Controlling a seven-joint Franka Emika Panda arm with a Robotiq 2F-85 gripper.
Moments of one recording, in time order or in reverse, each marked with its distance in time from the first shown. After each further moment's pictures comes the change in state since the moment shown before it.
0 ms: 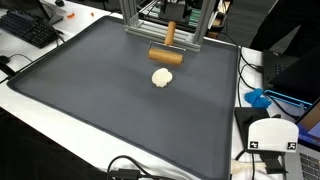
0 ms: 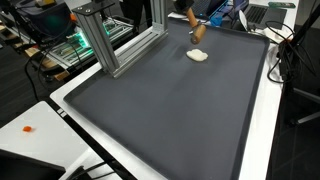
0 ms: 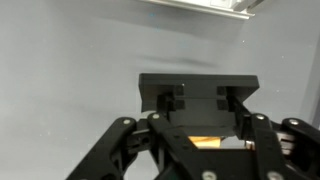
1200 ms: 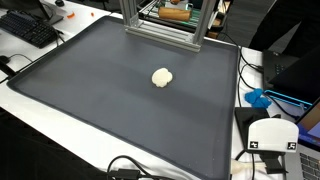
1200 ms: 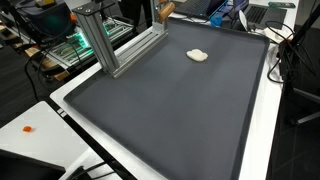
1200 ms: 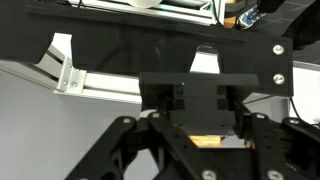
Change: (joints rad) arm -0.054 -0.106 -0.038 0.082 0.147 -0.526 -0.072
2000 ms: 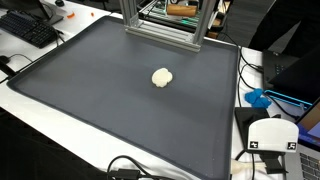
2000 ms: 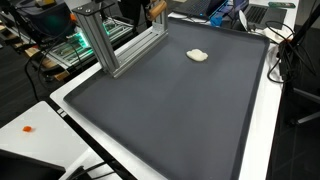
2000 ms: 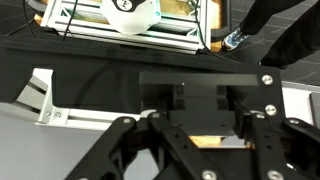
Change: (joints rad) arm -0.008 -0.026 -0.003 -0.066 0.067 -0.059 0.010
